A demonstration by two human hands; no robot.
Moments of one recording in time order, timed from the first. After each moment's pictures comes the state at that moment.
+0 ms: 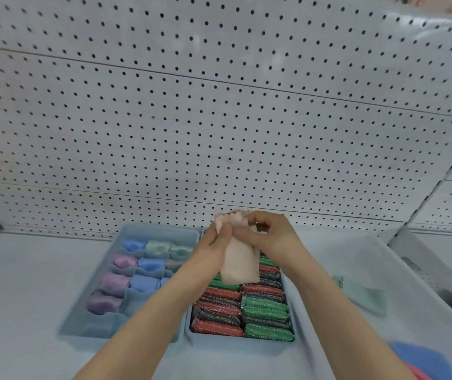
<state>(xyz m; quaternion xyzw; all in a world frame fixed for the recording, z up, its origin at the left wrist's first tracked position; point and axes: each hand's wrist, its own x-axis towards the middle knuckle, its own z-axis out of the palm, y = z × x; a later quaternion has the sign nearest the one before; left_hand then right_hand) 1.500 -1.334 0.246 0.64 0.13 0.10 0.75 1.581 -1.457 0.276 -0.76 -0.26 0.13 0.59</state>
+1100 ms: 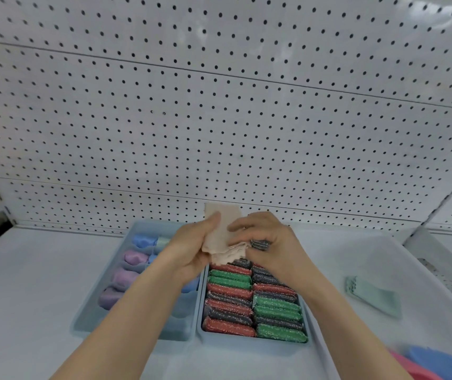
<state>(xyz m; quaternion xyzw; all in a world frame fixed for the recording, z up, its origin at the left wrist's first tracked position) 1.492 -1.289 0.267 0.43 0.22 0.02 0.88 1.573 -1.452 0.262 -0.75 -0.47 0.01 0.47</state>
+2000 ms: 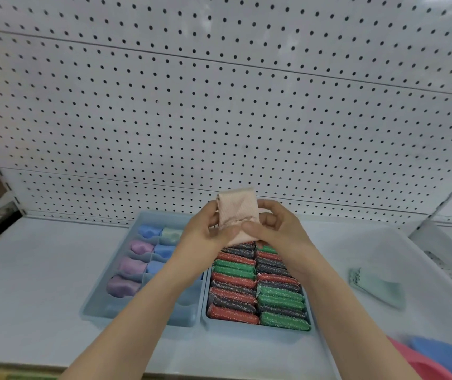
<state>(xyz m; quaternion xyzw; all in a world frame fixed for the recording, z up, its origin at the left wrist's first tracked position) 1.479 -1.300 0.251 0.72 0.09 0.18 0.66 1.569 -1.448 0.263 -0.68 -0.23 0.22 0.66</state>
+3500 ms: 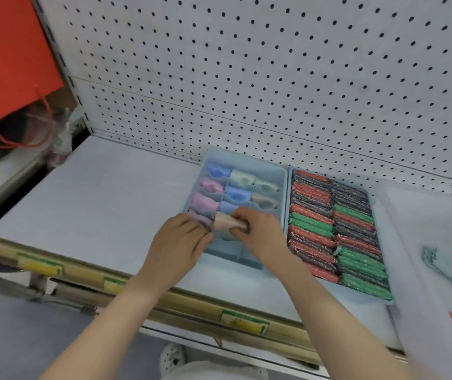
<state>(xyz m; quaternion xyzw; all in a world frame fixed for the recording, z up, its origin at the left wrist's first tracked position) 1.342 -1.167 0.105 0.96 0.08 0.22 0.13 1.489 -1.308 0.131 -0.89 -0.40 0.10 0.22</state>
